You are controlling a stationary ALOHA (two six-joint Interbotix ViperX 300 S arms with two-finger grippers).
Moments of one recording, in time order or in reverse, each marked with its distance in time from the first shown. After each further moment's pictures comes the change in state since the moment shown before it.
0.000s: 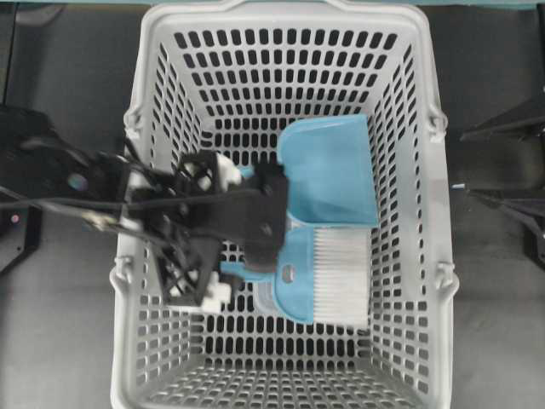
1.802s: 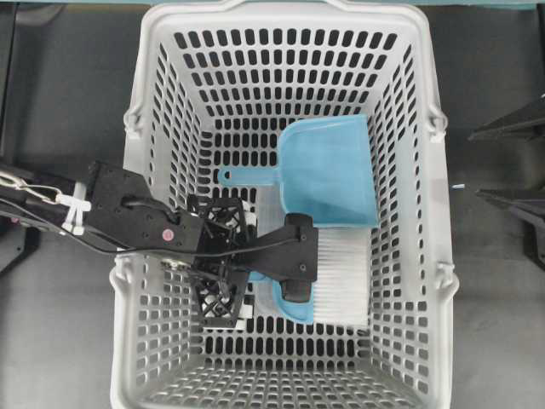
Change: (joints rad) left arm -0.020 0.225 0.069 0.002 -0.117 -0.067; right arm 0.011 -0.025 0.009 0.000 -0.028 -0.002
